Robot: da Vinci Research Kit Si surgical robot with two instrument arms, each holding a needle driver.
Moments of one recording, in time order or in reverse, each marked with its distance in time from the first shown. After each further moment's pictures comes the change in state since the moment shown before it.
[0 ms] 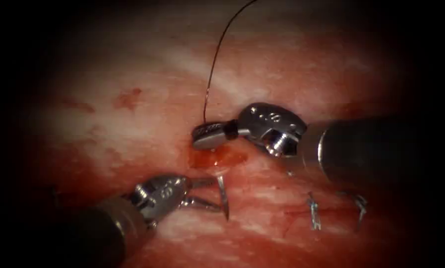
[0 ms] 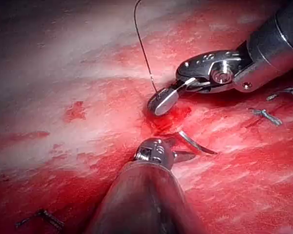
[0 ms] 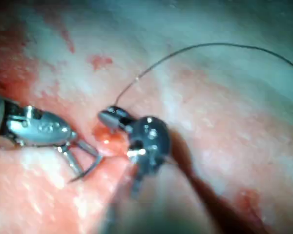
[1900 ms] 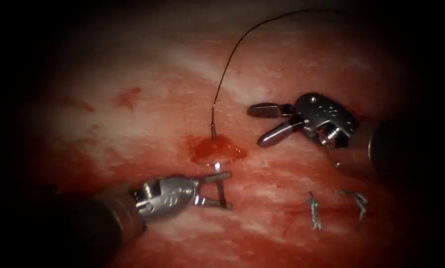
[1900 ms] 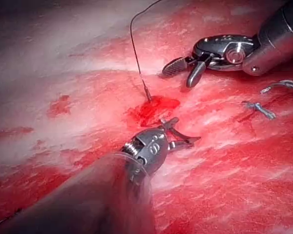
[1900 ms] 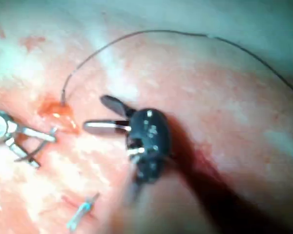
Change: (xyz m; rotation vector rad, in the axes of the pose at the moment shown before) right arm 0.000 0.006 -0.009 -0.023 0.244 -0.248; left arm 0.002 0.000 0.002 0.081 0.180 0.497
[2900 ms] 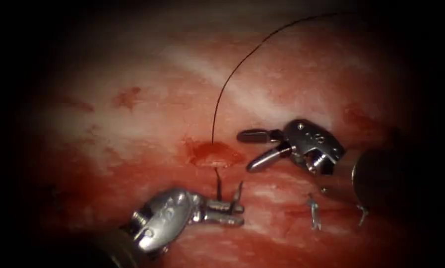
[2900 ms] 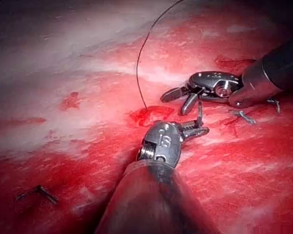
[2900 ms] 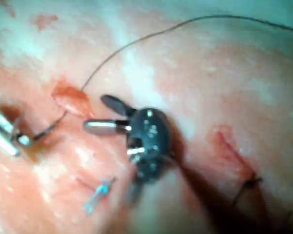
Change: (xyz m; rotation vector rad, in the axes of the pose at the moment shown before) right arm -0.005 -0.003 0.001 0.001 0.001 0.067; left arm 0.007 0.002 -0.004 -0.118 0.257 -0.283
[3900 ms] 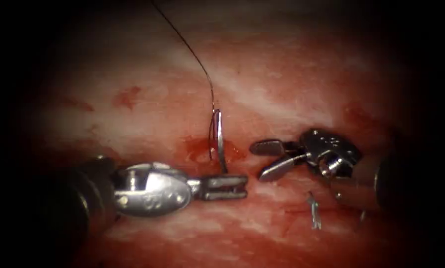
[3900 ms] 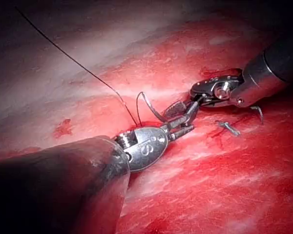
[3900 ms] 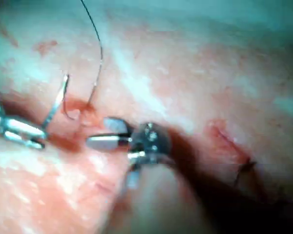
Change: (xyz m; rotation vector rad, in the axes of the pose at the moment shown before) right arm 0.004 -0.004 -0.002 0.000 -0.003 0.375; left arm 0.004 0.000 0.000 0.118 -0.101 0.603
